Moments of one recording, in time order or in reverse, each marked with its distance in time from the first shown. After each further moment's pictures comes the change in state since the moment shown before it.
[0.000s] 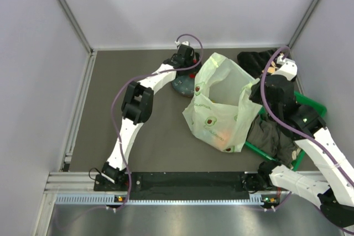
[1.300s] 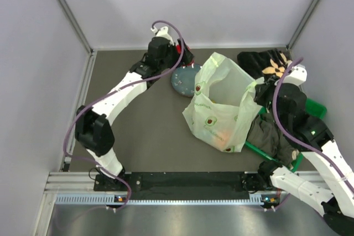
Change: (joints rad) left arm -0.016 -0.754 -0.582 0.155 0.056 0.002; right arm 0.000 -0.121 -0.077 0.107 0.002 -0.034
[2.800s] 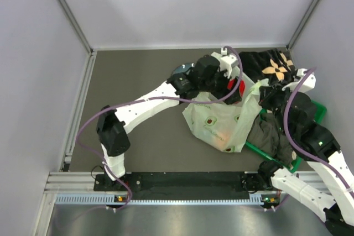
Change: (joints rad) left arm -0.394 0.109 0.232 -0.190 0.251 0.298; right arm 0.000 -0.098 -0.056 0.047 -0.002 -0.008
